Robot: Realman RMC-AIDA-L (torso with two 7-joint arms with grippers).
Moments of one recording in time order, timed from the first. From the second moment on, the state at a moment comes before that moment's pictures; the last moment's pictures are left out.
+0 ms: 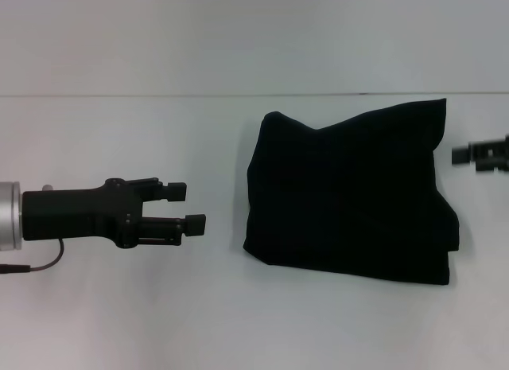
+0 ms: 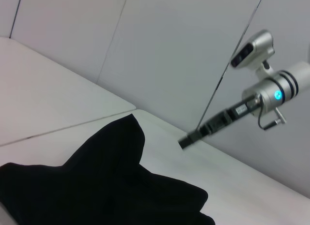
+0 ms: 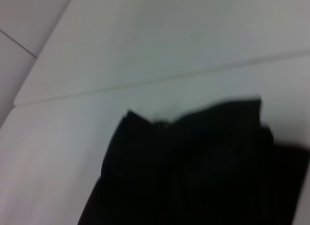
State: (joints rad) left arm -0.61 -2.04 0.42 0.67 2.21 1.77 -1.53; right arm 0.68 1.86 -0.64 -0.71 -2.30 -1.44 2.35
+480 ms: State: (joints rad) left arm -0.61 -2.04 0.43 0.68 2.21 1.77 -1.53; right arm 0.66 1.85 -0.63 -0.50 -2.30 -1.44 2.33
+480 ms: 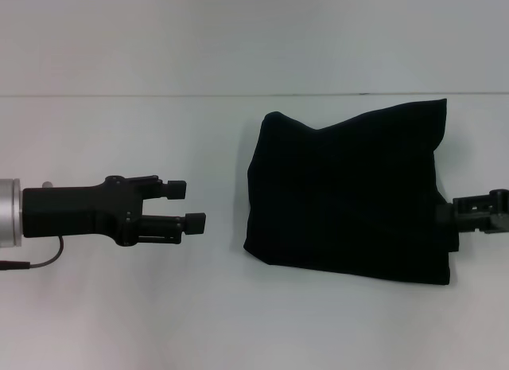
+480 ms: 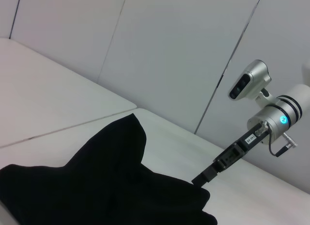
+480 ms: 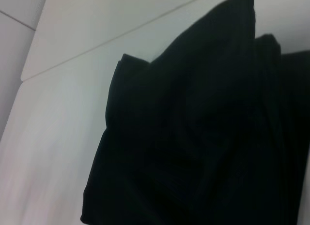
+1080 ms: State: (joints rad) left arm -0.62 -2.04 0.43 0.68 2.22 1.76 -1.53; right arm 0.65 1.85 -0.63 -0.43 -2.29 -1.40 2.34
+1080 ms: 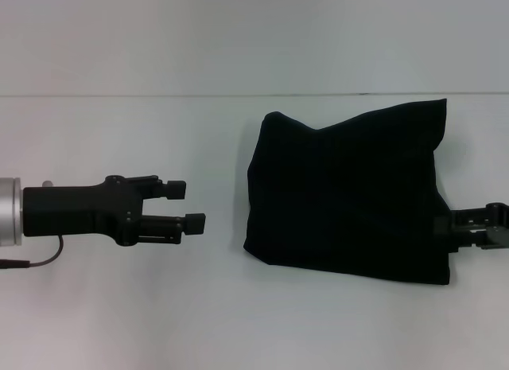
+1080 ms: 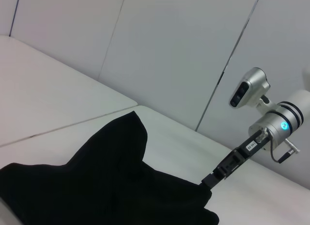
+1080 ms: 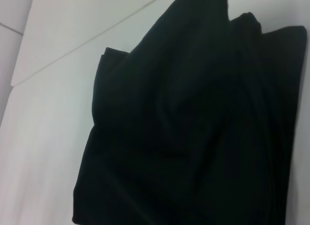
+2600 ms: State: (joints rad) left arm -0.63 -2.03 0.43 0.68 2.22 1.76 -1.54; right arm 0.62 1.88 -0.49 -0.51 -2.16 -1.59 2.22
